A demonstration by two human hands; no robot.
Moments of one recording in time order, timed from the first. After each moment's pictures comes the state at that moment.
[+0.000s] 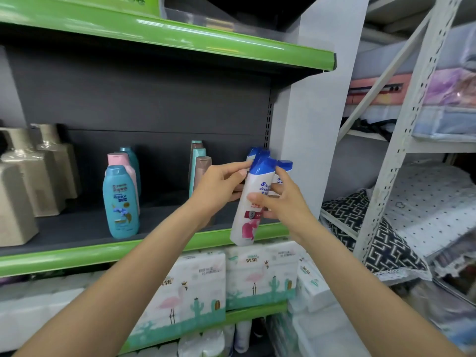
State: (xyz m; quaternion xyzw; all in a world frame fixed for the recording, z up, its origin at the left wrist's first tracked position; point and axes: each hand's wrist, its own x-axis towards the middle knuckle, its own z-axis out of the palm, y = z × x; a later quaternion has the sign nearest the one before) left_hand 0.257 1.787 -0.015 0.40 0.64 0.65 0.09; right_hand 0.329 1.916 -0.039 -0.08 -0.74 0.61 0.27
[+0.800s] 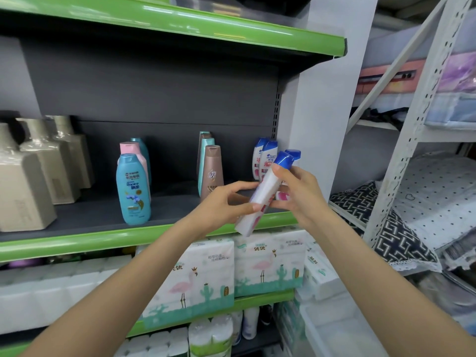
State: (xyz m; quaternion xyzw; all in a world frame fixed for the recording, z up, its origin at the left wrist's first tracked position) left_hand 0.254 1.763 -0.061 0.45 0.71 0.53 0.14; right_hand 0.340 1.909 -0.038 -0.09 -0.65 0.70 0.29
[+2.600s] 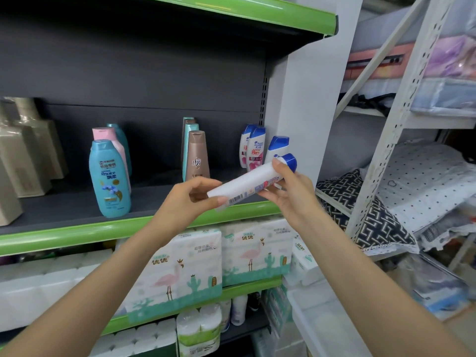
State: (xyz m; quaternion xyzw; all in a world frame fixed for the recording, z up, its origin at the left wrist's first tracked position) left_hand 0.234 1.744 -0.090 0.39 0.71 0.58 0.04; right_hand 0.339 1.918 -0.061 -0.13 -0.49 0.81 0.30
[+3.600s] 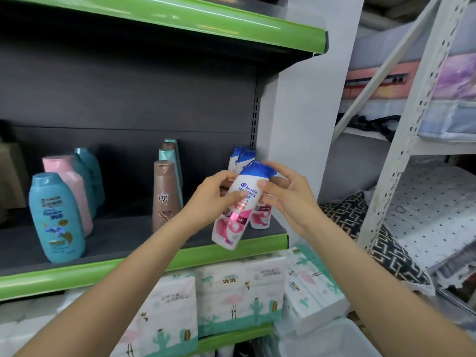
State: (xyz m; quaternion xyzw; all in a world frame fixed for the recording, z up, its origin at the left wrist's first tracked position) left_hand 0.197 1.879 -0.044 0.43 0.71 0.56 0.01; right_hand 0.297 2.012 -0.031 -0.03 -0.68 0.68 0.29
